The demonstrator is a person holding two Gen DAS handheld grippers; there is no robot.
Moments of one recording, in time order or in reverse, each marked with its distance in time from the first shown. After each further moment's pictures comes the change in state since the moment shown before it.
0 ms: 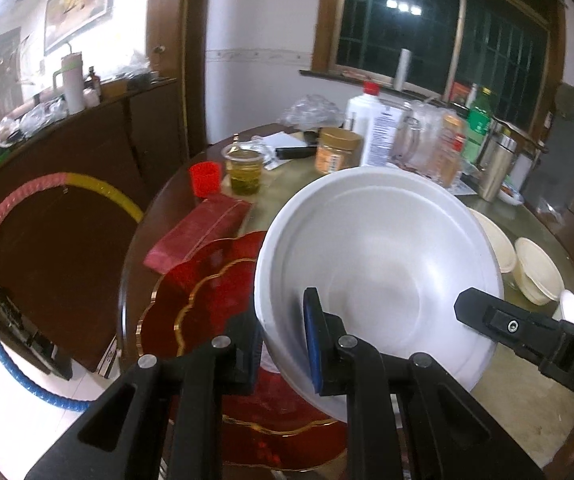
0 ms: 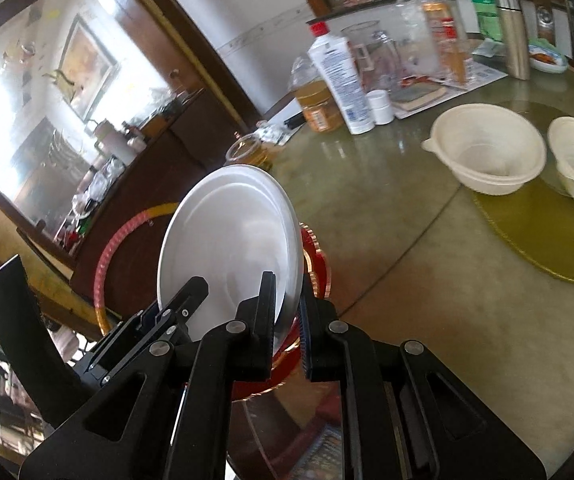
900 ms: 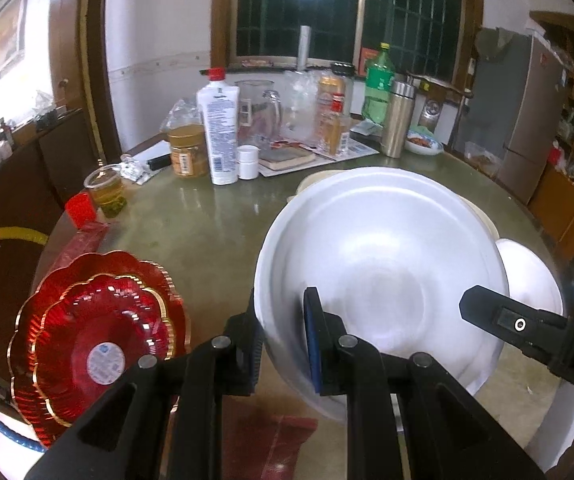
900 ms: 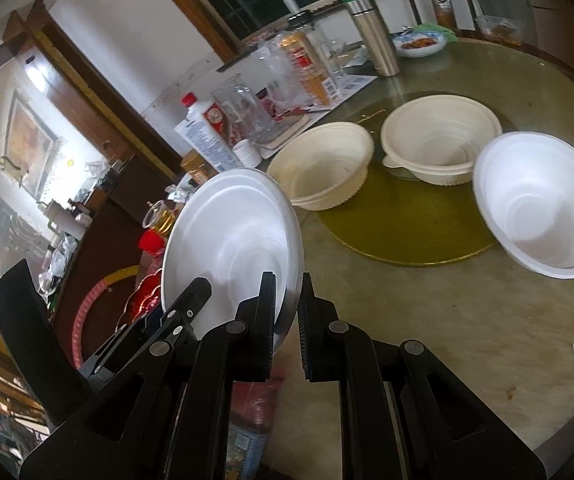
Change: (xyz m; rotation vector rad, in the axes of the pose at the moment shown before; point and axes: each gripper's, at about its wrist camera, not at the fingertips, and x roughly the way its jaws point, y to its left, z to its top) left arm 0.009 -0.141 -0.011 0.225 0.020 -0.190; right arm -0.094 -0.118 -0.008 0.226 -0.152 -0.153
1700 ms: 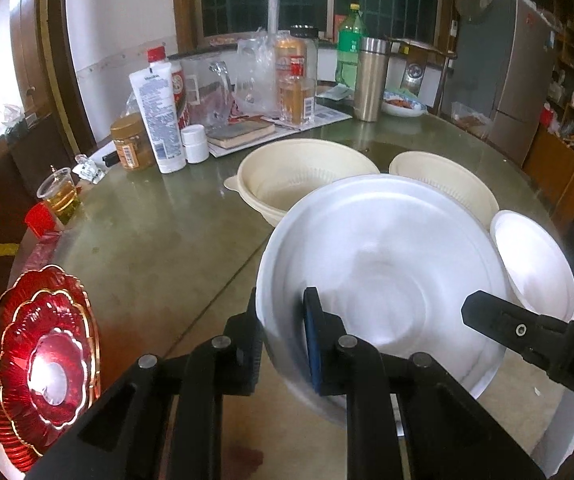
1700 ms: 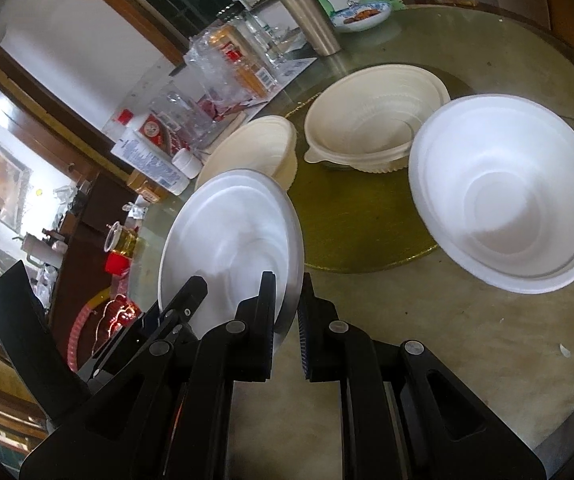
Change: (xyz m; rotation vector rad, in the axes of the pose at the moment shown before) left arm 0.048 -0.052 0.008 0.096 0.094 -0.027; right arm 0.011 -0.063 0.015 0.152 0.035 -0.078
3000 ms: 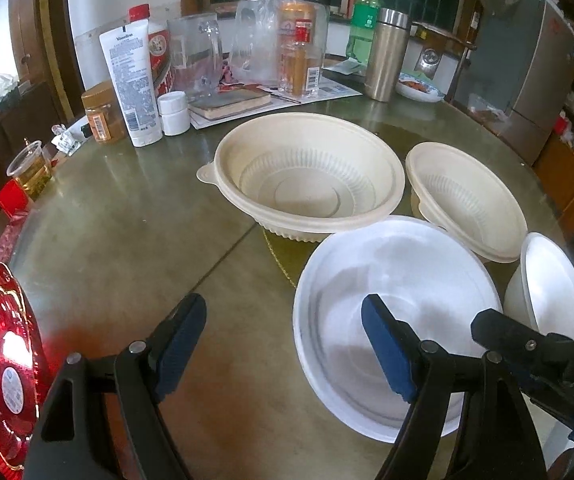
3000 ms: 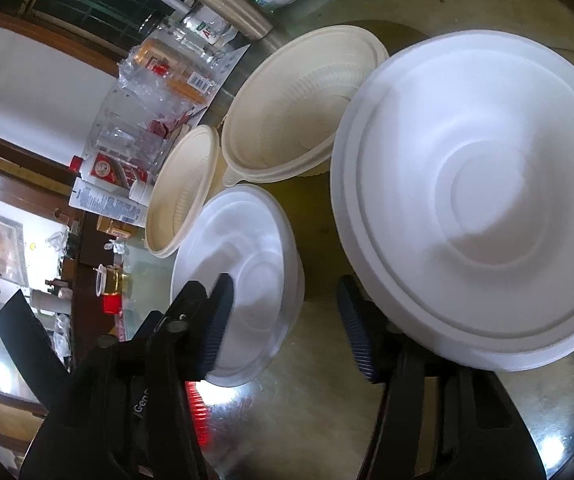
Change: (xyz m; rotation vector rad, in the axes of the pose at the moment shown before) left arm 0.053 -0.014 0.019 -0.073 0.113 -0.016; right arm 0.036 -0.058 0.028 0.228 0.075 -0.013
